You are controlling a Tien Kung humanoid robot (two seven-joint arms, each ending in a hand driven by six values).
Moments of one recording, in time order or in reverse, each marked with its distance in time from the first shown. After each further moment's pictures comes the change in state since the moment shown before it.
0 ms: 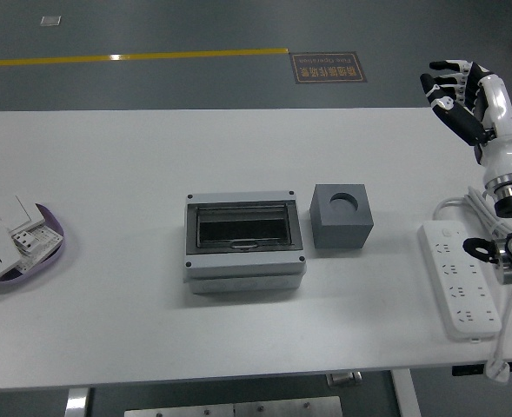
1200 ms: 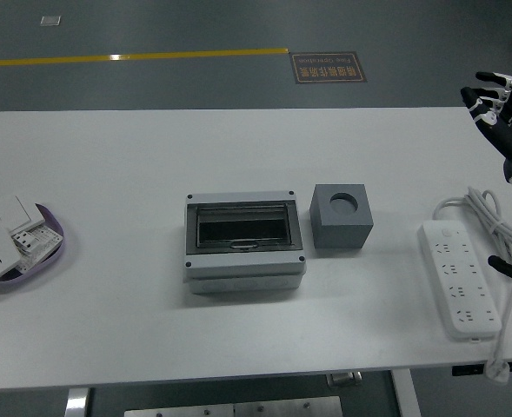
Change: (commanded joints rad) left arm -0.006 0.026 0.038 0.000 -0.018 -0.001 0.003; right arm -0.125 0.052 0.170 -0.013 0.136 0.095 0.117
